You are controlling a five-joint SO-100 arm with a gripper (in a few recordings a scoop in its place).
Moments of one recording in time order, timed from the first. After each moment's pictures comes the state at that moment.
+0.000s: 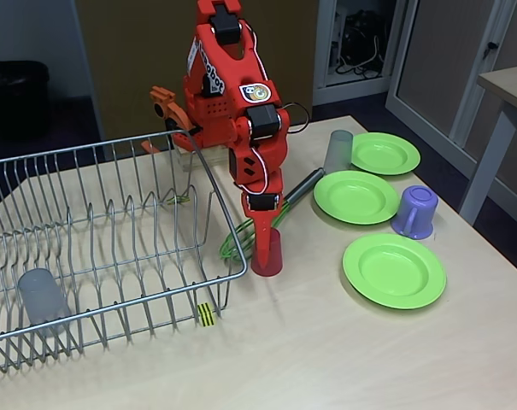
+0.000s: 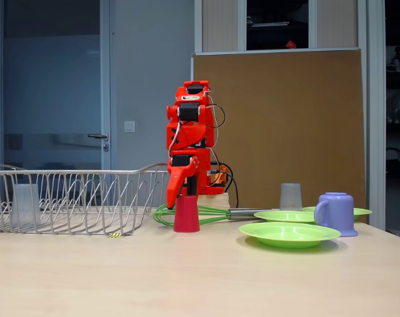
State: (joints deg) arm -4.6 69.8 93.3 63.5 15.8
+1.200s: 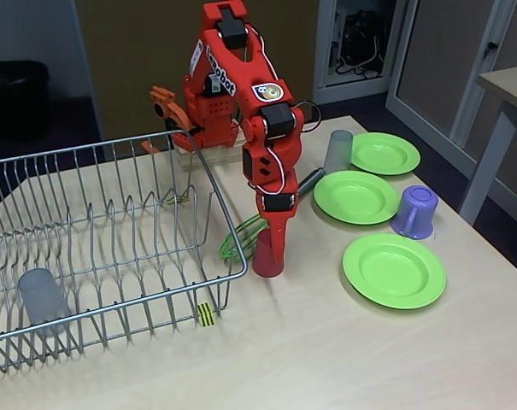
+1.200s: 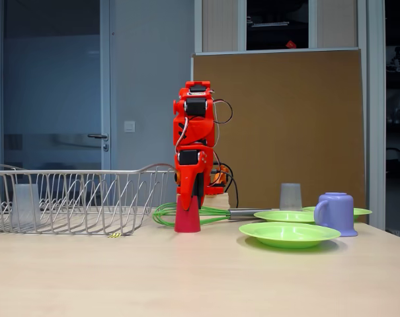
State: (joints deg) arm -7.6 65.0 86.0 65.1 17.1
